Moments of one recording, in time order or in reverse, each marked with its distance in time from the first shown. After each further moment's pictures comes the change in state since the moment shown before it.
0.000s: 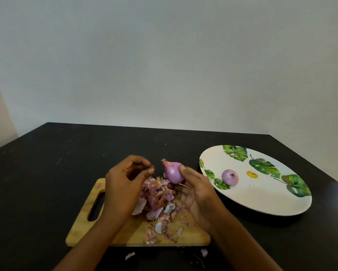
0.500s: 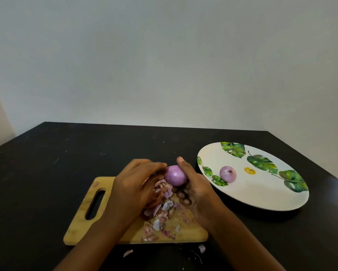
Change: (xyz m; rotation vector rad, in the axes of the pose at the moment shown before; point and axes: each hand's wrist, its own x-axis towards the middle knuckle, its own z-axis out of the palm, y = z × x) left_hand -0.006 -0.008 0.004 0.310 -0.118 0.573; right_hand -0.006 -0.007 0.006 -0.206 0.090 0.139
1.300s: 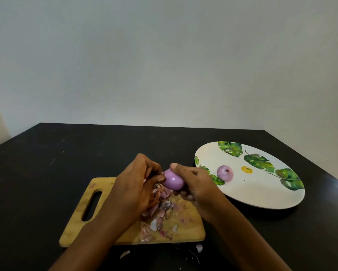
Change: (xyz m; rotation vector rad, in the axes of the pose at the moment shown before) left_hand 0.006 0.023 -0.011 -0.105 -0.141 -0.233; right_hand -0.007 -0.012 -0.007 -0.166 -0.053 -0.165
